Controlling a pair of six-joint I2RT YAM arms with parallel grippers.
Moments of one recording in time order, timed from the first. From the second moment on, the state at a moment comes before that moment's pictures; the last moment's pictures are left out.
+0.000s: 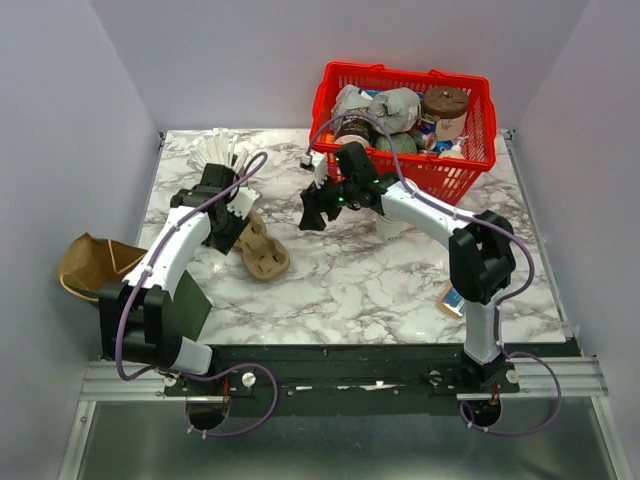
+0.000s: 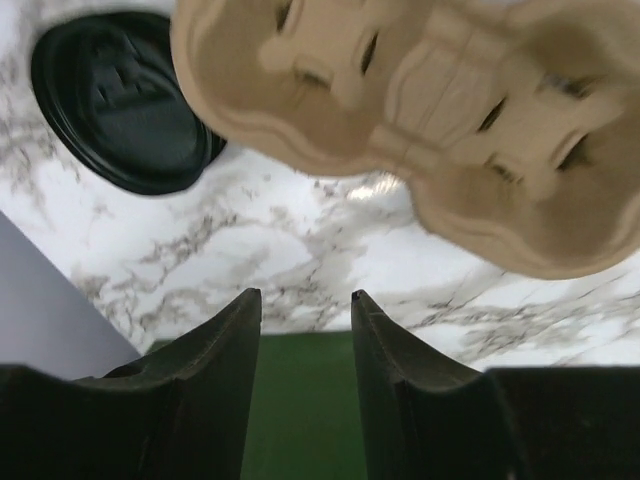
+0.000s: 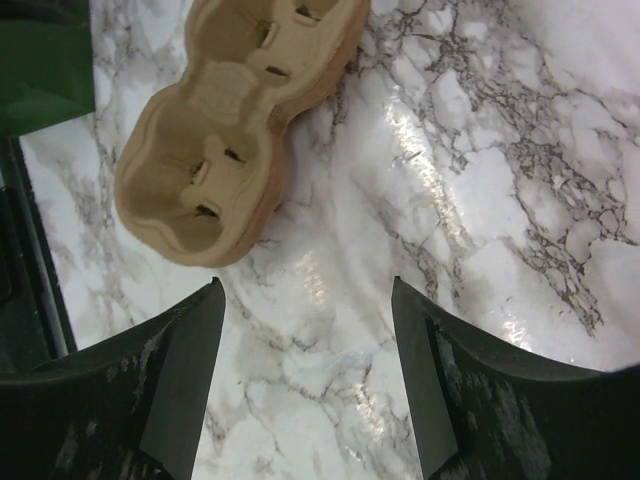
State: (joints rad) left arm -0.16 1.43 1.19 -0.93 -0.03 0.40; right arm 0.65 1.98 1.61 -0.35 -0.60 -0.12
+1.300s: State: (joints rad) left arm -0.30 1.78 1.23 -0.60 -0.15 0.43; right arm 0.73 2.09 1.46 -0.28 -0.49 -0.17
